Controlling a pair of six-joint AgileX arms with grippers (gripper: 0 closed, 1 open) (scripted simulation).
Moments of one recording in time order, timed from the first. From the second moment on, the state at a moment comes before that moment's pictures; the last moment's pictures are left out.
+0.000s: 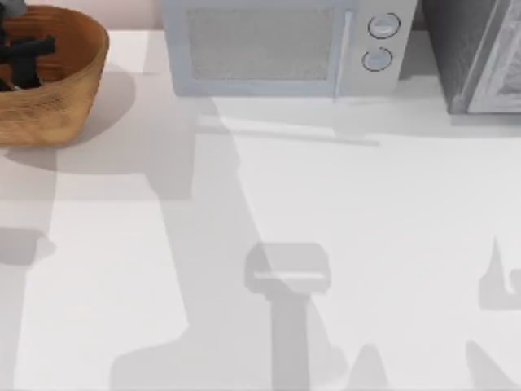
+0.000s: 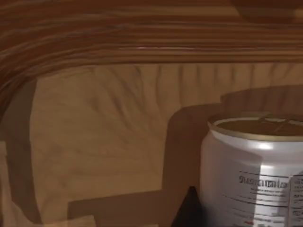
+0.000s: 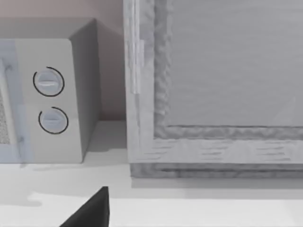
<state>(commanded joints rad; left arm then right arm) 0.14 2.59 2.44 -1.23 0.28 0.12 0.00 0.00 0.00 0.00 0.00 0.00</state>
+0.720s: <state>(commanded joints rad) 0.09 1.56 1.49 -0.77 0.17 0.07 0.00 0.00 0.00 0.00 0.00 0.00</state>
